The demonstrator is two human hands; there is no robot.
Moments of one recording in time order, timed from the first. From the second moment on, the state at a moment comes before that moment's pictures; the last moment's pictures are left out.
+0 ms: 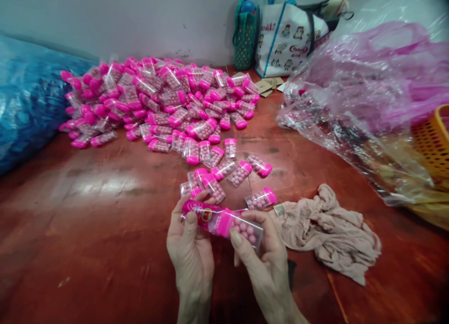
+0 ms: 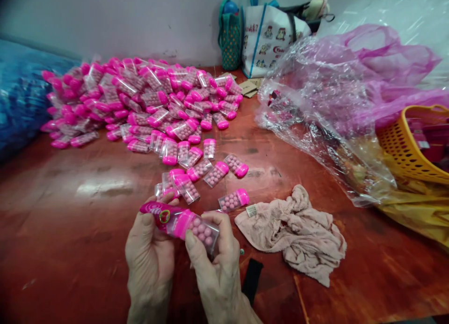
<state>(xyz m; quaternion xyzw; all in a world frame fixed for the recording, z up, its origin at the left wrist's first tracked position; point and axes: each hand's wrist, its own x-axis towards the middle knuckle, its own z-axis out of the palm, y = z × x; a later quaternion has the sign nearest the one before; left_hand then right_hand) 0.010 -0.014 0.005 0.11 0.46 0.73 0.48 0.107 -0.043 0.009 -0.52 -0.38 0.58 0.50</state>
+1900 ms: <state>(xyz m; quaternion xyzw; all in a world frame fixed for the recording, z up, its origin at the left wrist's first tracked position) 0.034 -0.025 0.004 0.12 0.43 0.60 0.67 0.100 -0.048 -0.015 -0.53 -0.38 0.48 0.59</state>
